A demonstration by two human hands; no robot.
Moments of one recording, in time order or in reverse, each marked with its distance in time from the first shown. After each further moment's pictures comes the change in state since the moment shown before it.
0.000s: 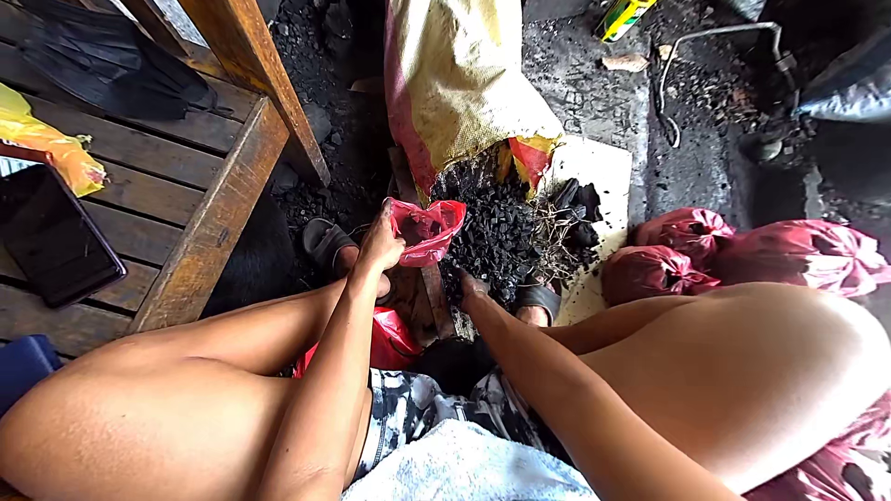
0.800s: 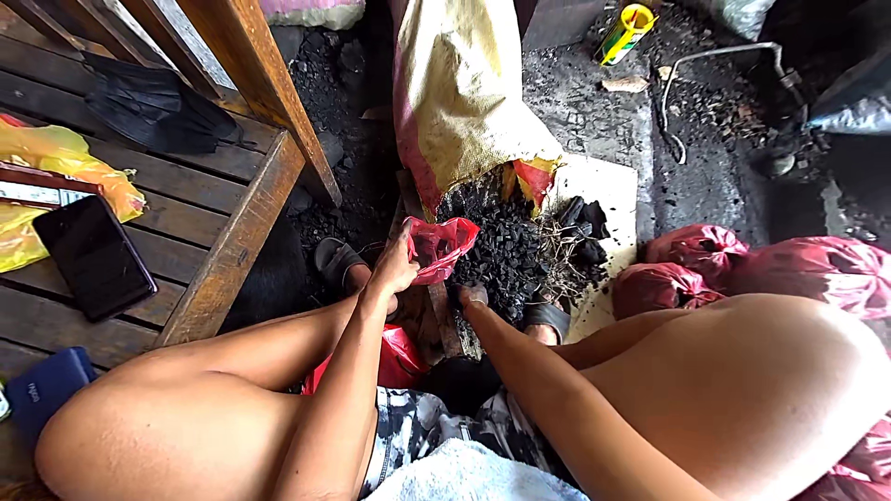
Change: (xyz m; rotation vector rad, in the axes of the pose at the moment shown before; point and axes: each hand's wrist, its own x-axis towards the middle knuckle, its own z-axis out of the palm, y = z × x) left_hand -0.011 0.005 0.009 -0.015 -0.016 0.086; right_hand 0.010 -0.009 0.012 -0.351 -0.033 -0.296
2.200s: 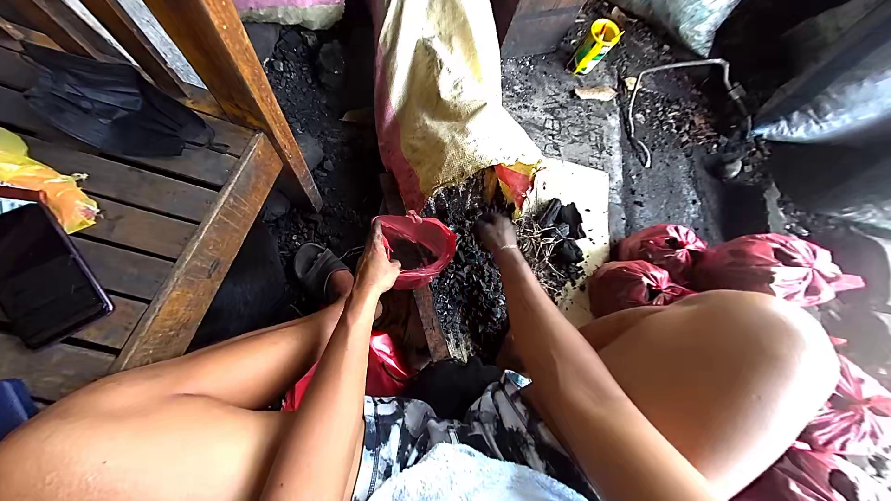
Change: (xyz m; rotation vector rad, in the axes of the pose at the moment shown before) left_hand 0.009 -0.007 0.005 -0.002 0.135 -0.073; right_hand -0.001 -0.134 -0.107 -0.311 0.011 -0.543
